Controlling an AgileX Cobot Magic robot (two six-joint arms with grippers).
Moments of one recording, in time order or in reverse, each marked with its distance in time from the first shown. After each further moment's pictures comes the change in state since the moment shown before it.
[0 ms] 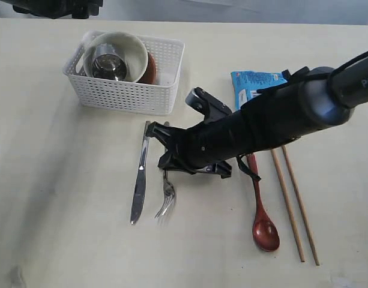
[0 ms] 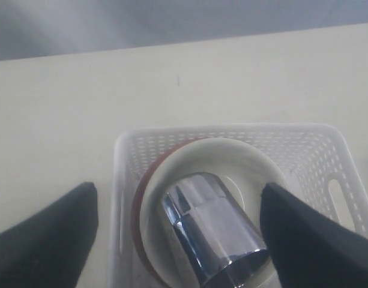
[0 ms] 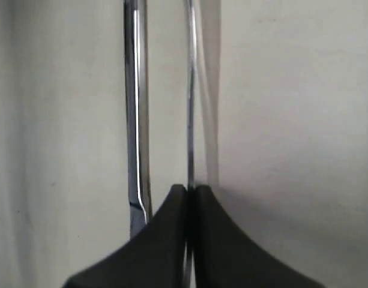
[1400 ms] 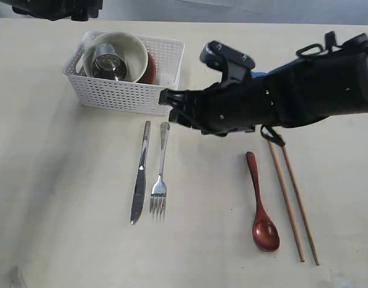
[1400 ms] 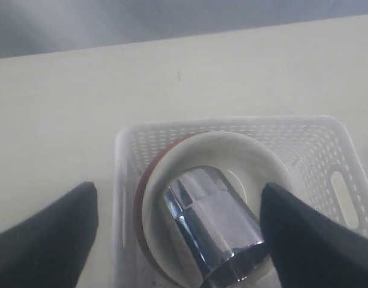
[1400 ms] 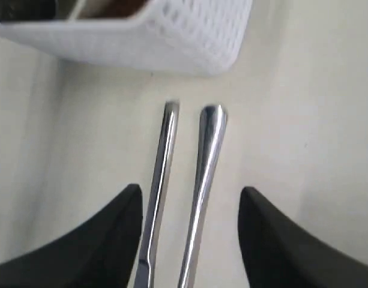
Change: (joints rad) left arm 0.000 0.000 0.000 0.000 0.015 0.017; right arm -0.019 -0.216 -0.002 -0.148 -0.222 -0.027
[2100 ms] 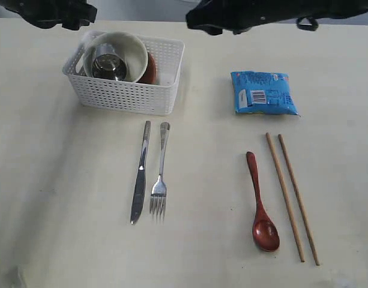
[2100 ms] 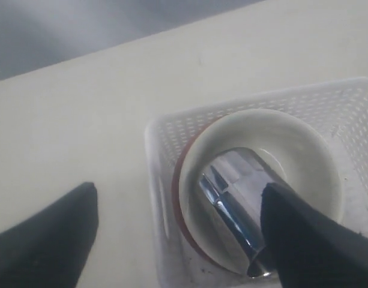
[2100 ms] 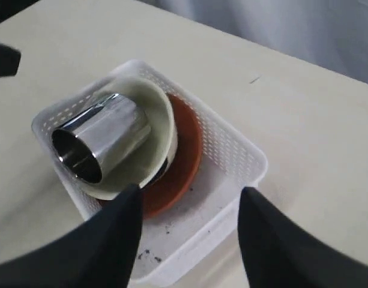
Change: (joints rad) left arm 0.000 0.000 0.000 0.158 0.038 0.022; right arm -0.261 0.046 -0.395 -0.369 0.282 -0.391
